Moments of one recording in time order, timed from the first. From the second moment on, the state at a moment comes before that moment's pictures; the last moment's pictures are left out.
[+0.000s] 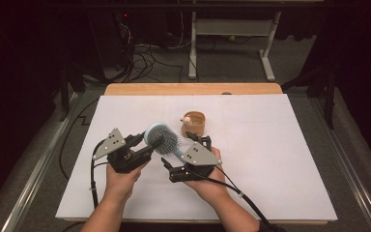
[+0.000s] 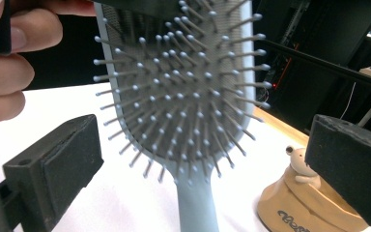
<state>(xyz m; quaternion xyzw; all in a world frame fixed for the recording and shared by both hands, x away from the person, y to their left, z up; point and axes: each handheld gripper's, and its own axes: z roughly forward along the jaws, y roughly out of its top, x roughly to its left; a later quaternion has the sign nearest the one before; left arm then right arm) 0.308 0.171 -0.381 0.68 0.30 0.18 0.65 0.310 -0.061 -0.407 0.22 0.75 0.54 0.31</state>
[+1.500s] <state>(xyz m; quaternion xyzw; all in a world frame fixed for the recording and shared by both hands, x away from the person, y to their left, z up) 0.304 0.204 -0.376 0.67 0.31 0.25 0.62 0.305 -0.159 -0.428 0.29 0.74 0.51 0.34</state>
